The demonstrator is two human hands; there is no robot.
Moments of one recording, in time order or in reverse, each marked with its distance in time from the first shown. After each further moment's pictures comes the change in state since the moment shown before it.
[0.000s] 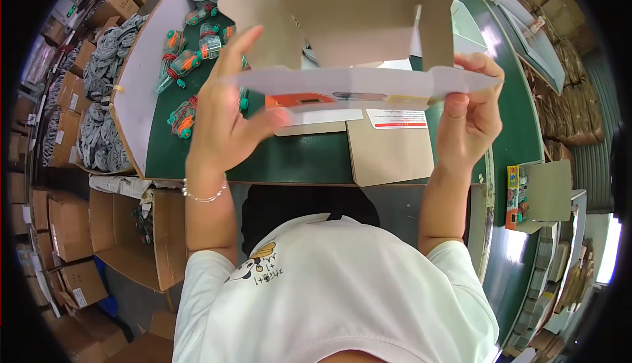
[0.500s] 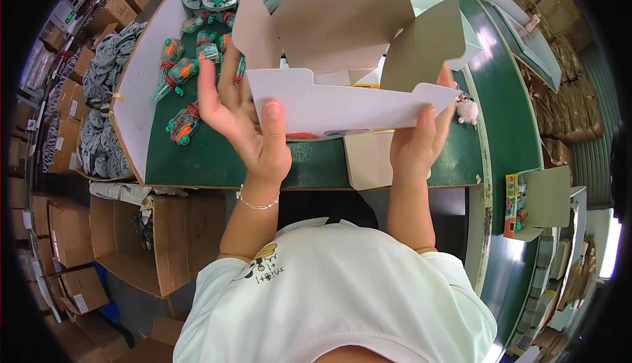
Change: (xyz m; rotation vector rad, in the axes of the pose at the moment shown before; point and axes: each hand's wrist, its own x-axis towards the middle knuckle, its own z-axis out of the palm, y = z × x) left_hand -0.007 0.002 0.080 -0.344 0.644 0.147; right_hand -0.050 0.003 0.038 0.510 0.336 0.491
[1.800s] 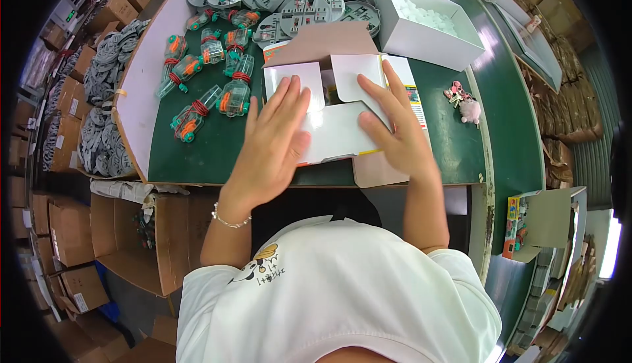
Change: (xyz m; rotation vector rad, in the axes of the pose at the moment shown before) left_hand -0.003 0.019 -0.061 0.689 -0.971 -0.114; right_hand 0.011 0.002 -0.024 -0.957 -0.726 0.074
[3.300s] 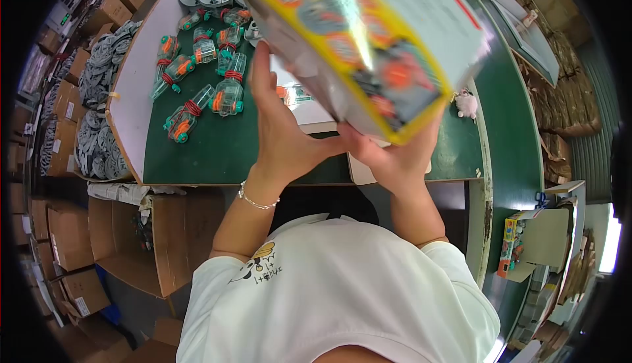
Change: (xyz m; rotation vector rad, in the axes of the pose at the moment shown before) left_hand 0.052 0.013 0.048 -0.422 0.785 0.154; right_hand 0.000 -0.063 0.013 0.429 0.447 -0.176
